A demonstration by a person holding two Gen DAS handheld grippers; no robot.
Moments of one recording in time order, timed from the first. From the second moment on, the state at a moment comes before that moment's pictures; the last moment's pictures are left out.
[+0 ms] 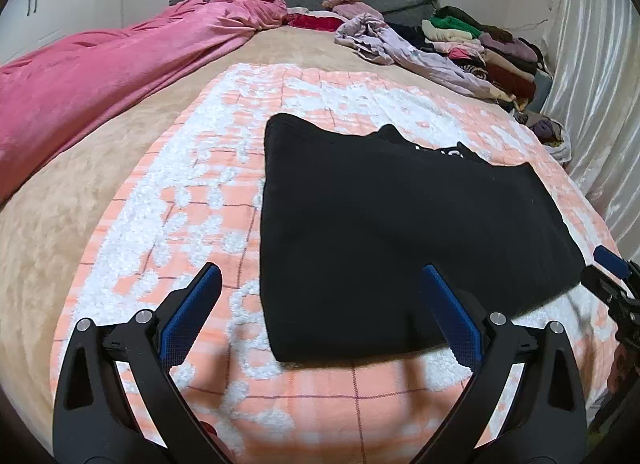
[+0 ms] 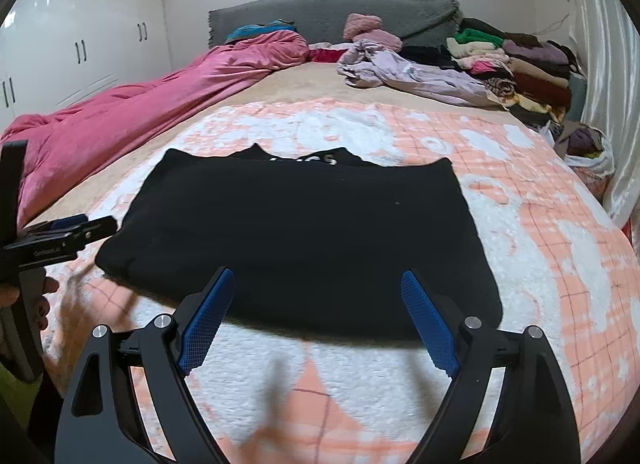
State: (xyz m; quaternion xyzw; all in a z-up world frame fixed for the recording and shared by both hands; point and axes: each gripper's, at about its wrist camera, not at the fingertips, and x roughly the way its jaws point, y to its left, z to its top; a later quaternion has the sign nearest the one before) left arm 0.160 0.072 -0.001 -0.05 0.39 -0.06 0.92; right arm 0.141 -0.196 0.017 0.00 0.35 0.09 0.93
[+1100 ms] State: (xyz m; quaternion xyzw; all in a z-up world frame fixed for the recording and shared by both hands) left arm 0.164 0.142 0.014 -0.11 0.36 0.02 0.93; right arm 0.148 -0.088 0.017 -0.09 0.34 0.19 0.91
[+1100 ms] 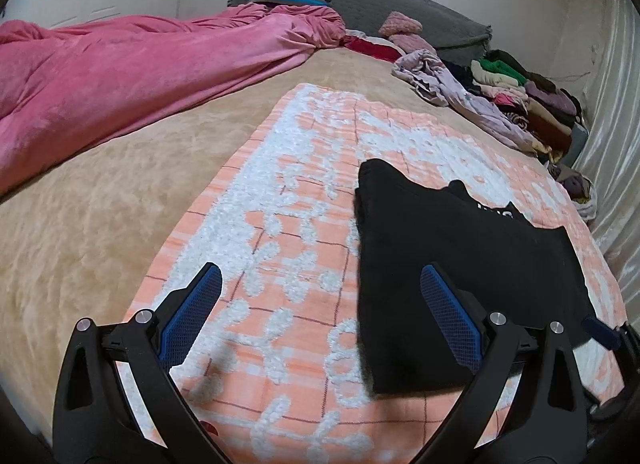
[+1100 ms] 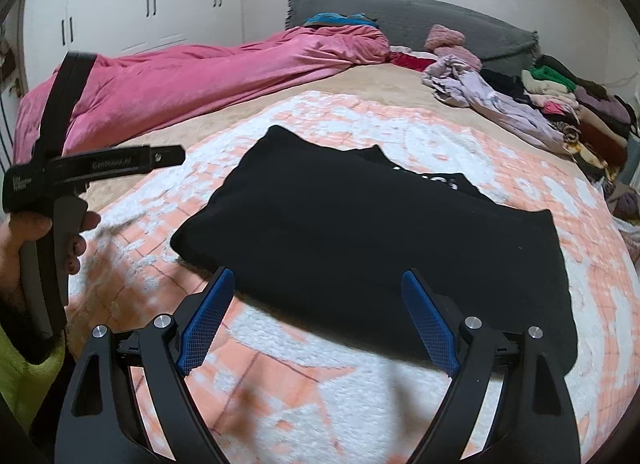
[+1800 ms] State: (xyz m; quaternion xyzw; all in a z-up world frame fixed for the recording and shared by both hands) left arm 0.187 0.155 0.006 -0.09 0.37 0.04 0.92; right arm 0.164 -0.030 -0.030 -0.21 0.35 0.24 0.88
